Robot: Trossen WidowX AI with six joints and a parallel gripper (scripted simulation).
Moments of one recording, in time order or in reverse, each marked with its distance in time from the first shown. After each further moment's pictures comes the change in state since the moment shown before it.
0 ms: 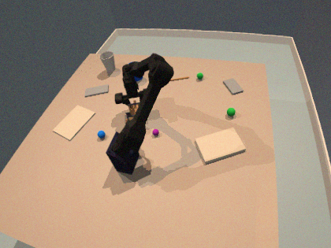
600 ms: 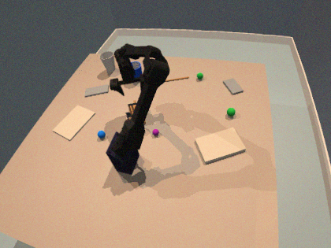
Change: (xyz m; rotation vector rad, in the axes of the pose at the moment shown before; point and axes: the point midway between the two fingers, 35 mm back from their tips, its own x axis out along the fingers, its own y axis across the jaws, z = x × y) arm -0.091 0.002 0.003 -0.003 -0.015 0.002
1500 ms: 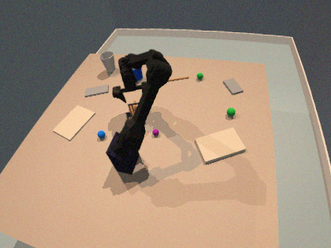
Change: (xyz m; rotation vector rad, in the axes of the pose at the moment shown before) arm 0.047 -0.001 -0.002 0.007 0.002 -0.001
